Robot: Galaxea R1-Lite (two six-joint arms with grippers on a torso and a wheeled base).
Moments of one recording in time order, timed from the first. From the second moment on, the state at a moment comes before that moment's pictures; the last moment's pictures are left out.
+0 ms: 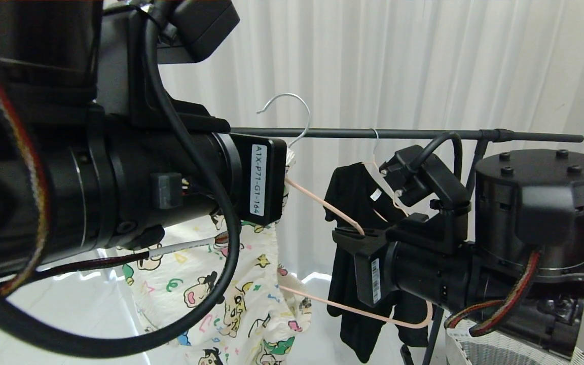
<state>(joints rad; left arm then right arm) -0.97 1.48 -1.38 0.29 0.42 -0.19 1.06 1.59 -0.92 -0.41 -0.23 0.20</state>
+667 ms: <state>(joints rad) -0.91 1.43 -1.30 0.29 0.49 -0.09 1.06 1.54 -0.90 -0.54 -0.41 0.20</state>
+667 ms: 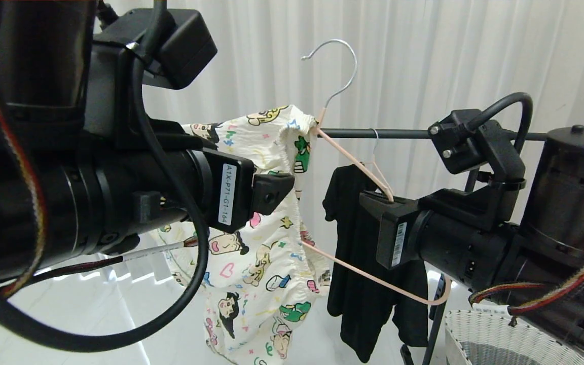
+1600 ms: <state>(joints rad) -0.52 1.08 -1.05 0.27 -0.47 0.47 1.09 1.24 -0.52 -0.58 -0.36 0.01</state>
